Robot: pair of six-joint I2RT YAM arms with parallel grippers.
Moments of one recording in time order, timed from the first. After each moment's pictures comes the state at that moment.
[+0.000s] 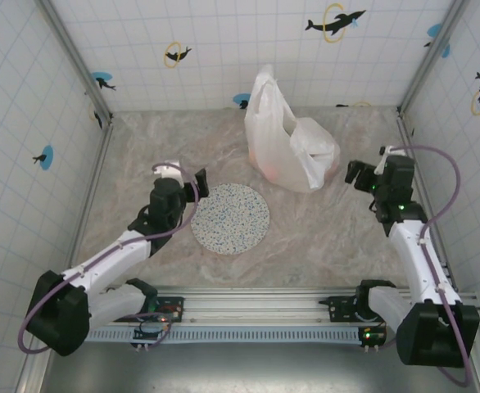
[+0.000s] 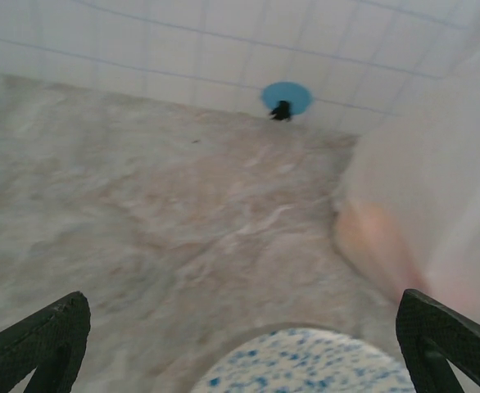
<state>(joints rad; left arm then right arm) -0.52 1.06 0.50 0.22 -0.34 -0.34 -0.01 1.00 0.69 -0.25 -0.03 0.28</state>
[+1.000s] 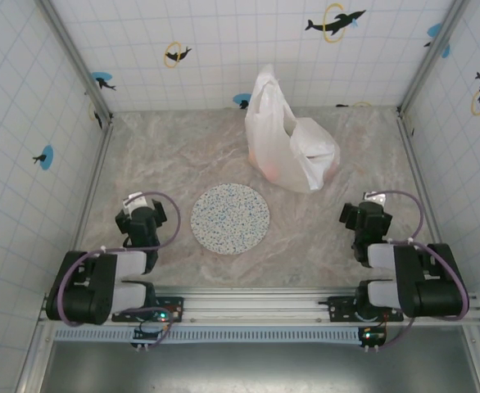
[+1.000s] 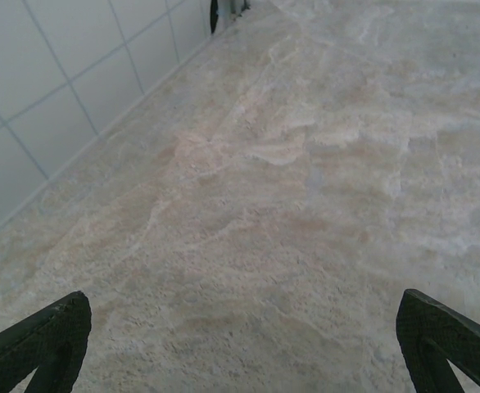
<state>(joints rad) -0.12 1.30 0.09 0.77 -0.47 -0.11 0.07 1.32 0.13 0.61 0.32 0.16</state>
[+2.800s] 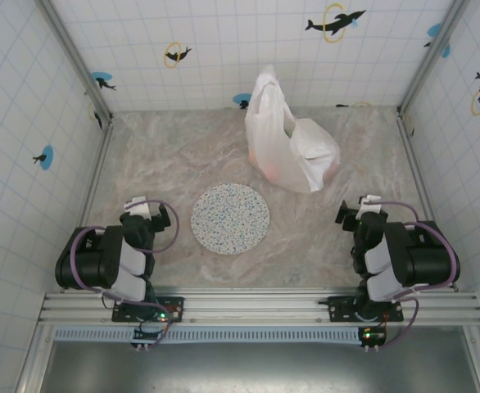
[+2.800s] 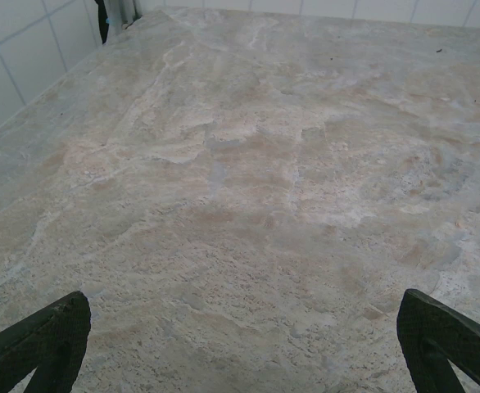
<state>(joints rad) 0.00 1.51 0.01 1.16 -0.10 -0.05 0.06 1.52 0.01 1.13 0.20 0.09</state>
